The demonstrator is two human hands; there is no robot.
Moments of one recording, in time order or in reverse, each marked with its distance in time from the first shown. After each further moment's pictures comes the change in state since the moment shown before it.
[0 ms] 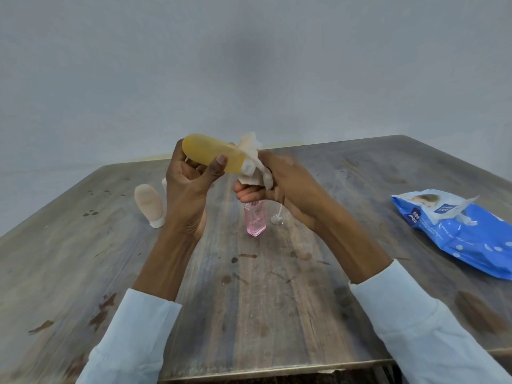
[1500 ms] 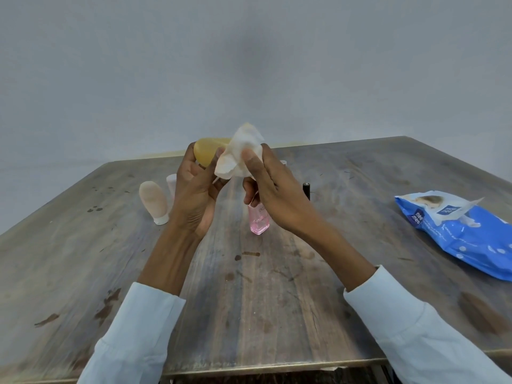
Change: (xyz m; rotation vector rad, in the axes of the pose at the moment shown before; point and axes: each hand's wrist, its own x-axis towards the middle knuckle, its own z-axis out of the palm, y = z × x) left_hand 0.002 -0.005 -0.004 -0.217 -0.082 -0.130; right_hand 0.000 0.019 0.022 -0.440 0.109 -0.314
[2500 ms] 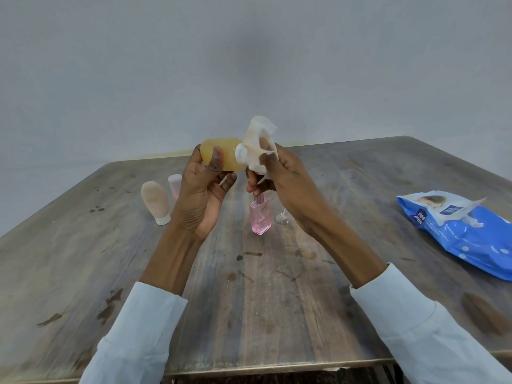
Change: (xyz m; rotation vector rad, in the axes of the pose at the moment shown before) left_hand -0.001 0.002 0.002 -0.105 -0.057 -0.058; right_hand 0.001 -0.011 -0.011 0.239 -0.001 0.052
